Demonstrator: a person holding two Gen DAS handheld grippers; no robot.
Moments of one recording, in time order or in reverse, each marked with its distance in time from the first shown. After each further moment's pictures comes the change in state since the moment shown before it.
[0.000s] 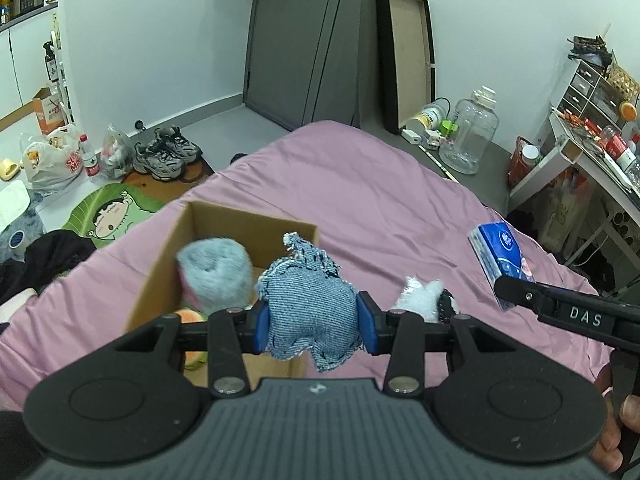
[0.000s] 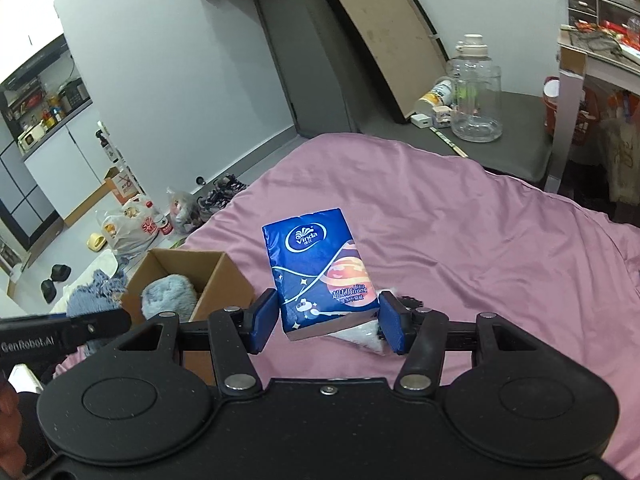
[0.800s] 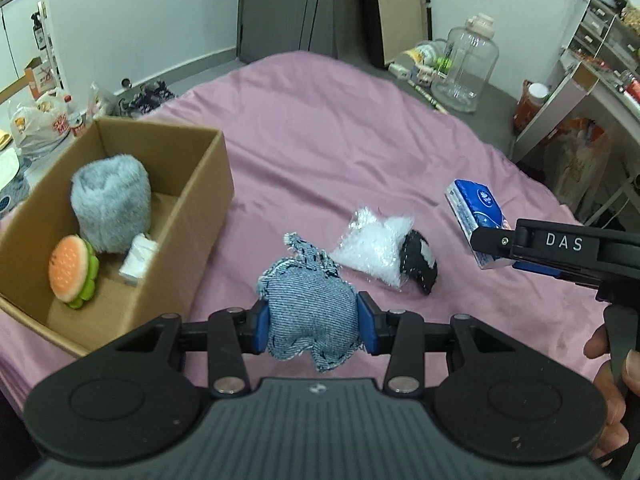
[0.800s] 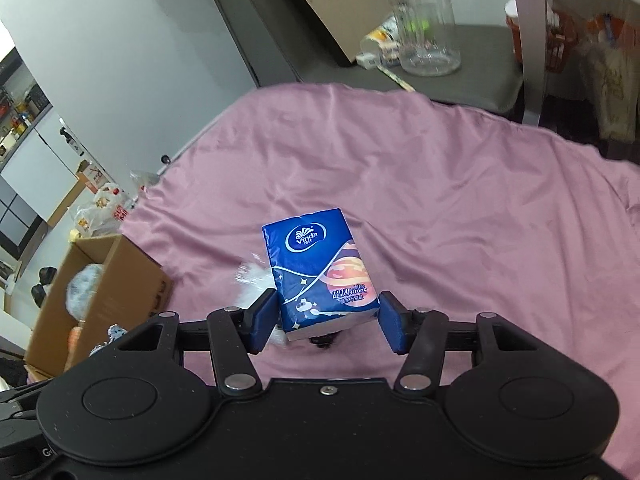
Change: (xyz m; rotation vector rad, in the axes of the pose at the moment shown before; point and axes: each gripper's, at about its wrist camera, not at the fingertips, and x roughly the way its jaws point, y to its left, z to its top) left arm 0.081 -0.093 -0.052 -0.009 0.108 0.043; right arm 0.055 -0.093 -0.009 0.111 0.111 -0.016
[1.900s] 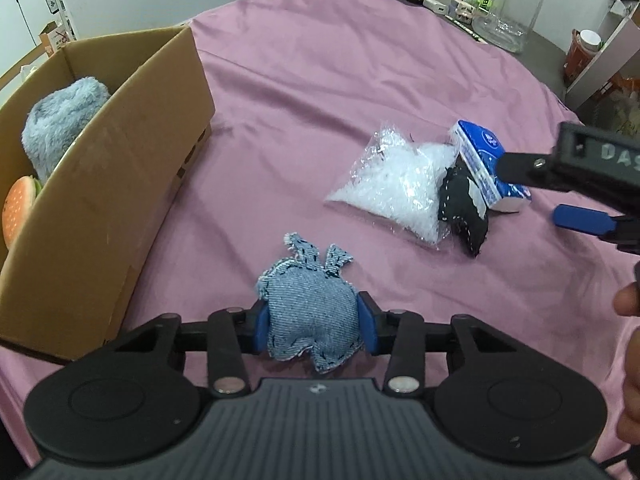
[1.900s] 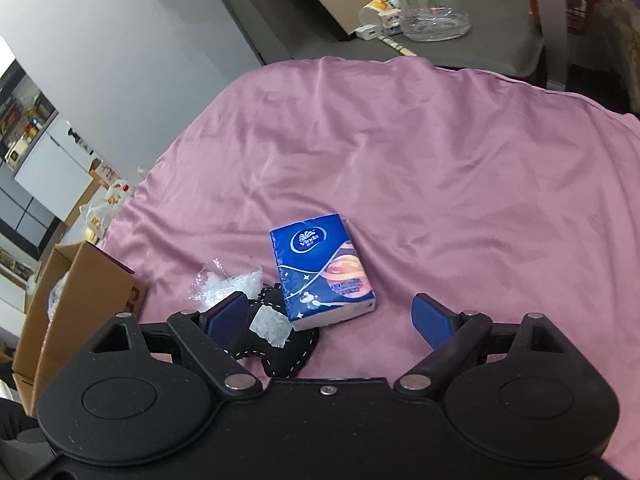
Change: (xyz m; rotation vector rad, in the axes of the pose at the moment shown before) left arm 0.085 -0.020 -0.023 -0.033 0.152 0.113; right arm 0.077 -0.051 0.005 0.020 0.070 0.096
